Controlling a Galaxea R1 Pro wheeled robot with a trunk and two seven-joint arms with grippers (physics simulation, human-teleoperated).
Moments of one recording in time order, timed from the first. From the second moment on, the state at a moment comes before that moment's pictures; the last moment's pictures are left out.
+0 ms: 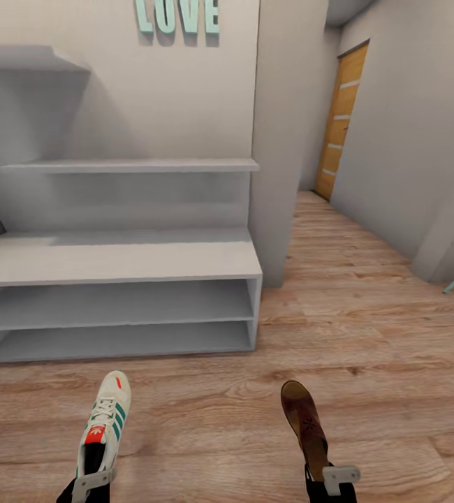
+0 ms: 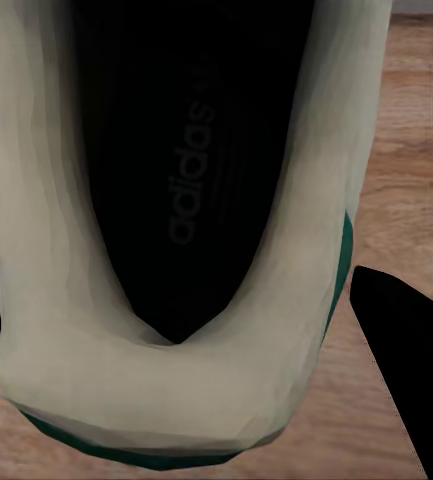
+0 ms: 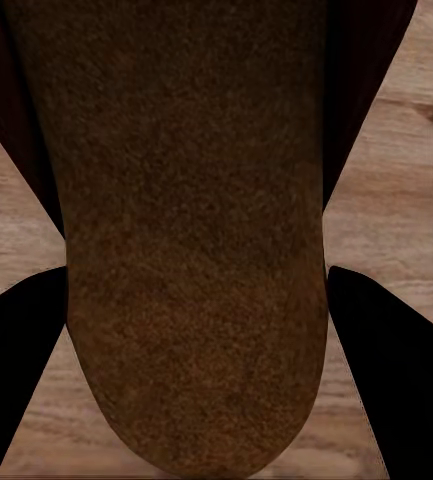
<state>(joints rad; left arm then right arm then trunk) -0.31 0.08 0.24 -0.21 -0.07 -0.57 0.04 -0.31 -0.04 0.43 -0.27 -0.21 -0.55 -0.28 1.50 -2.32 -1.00</state>
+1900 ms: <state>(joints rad) -0.88 0.00 0.19 -0.42 -0.08 0.41 -0.09 -0.31 -0.15 0.23 -0.27 -0.33 -0.54 -0.27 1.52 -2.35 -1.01</state>
